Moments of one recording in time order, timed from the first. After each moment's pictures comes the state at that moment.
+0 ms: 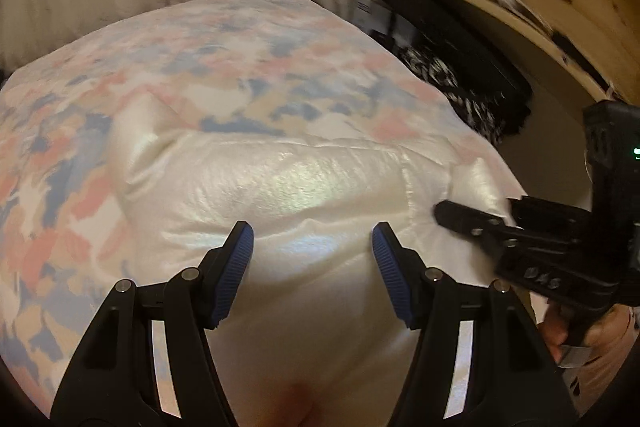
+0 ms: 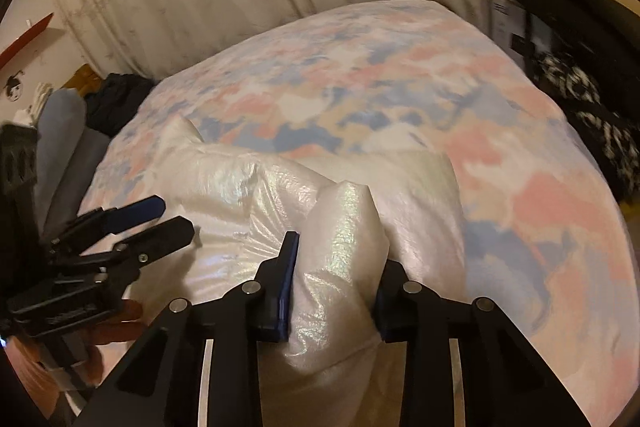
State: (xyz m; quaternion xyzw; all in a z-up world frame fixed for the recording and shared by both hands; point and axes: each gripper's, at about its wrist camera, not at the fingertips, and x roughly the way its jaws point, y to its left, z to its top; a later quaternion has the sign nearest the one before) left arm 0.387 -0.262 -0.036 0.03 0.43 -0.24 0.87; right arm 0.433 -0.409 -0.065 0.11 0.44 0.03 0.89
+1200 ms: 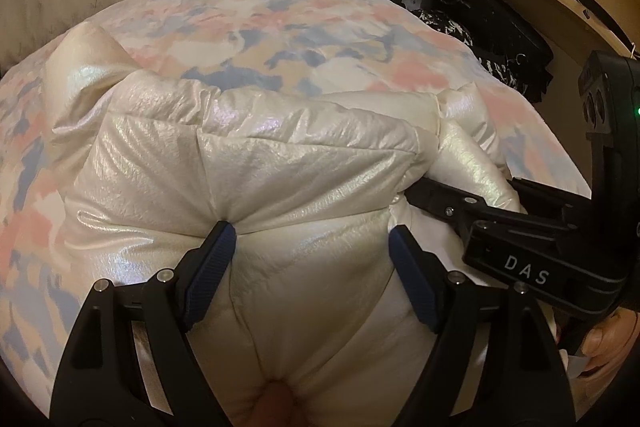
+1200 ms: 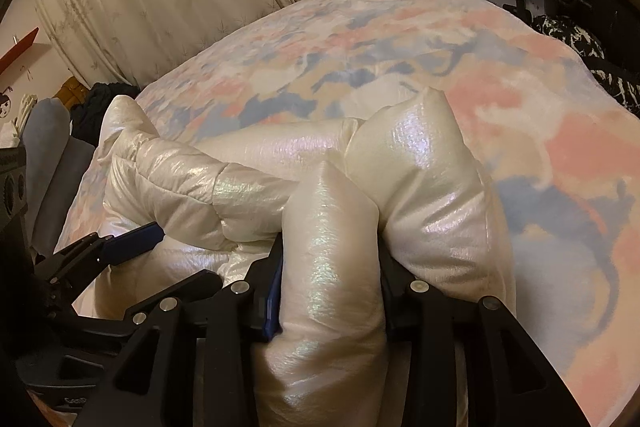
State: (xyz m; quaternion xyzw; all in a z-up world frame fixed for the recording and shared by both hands) left arm 0.402 -0.283 -0.136 0.05 0.44 -0.22 0.87; right arm 0.460 -0.416 -0.173 0.14 0.44 0.02 0.89
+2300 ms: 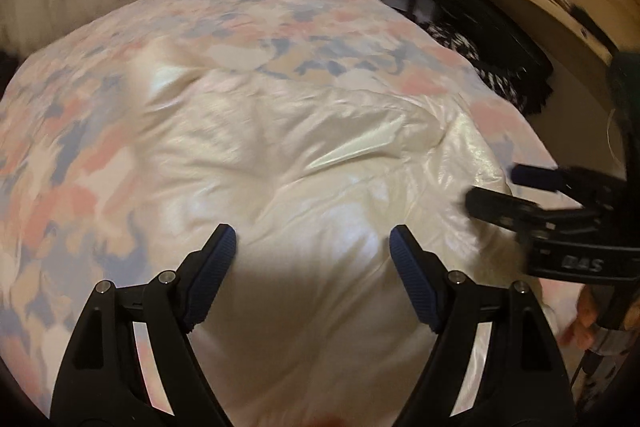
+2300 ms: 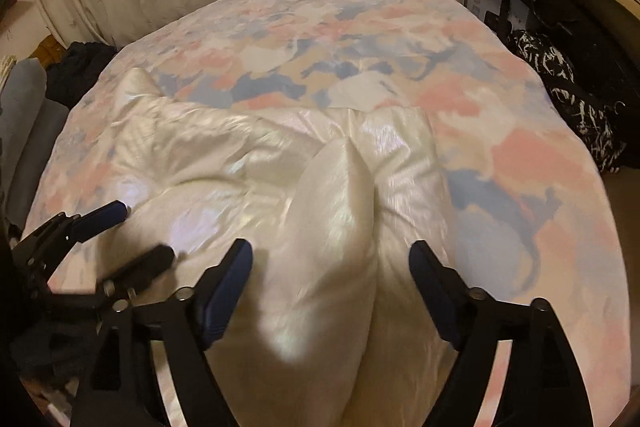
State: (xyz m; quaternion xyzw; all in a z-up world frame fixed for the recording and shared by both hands) left arm 0.363 -0.227 -0.086 0.02 0.45 -0.19 0.87; right arm 0.429 -0.391 -0.107 0.07 0.50 -0.02 0.86
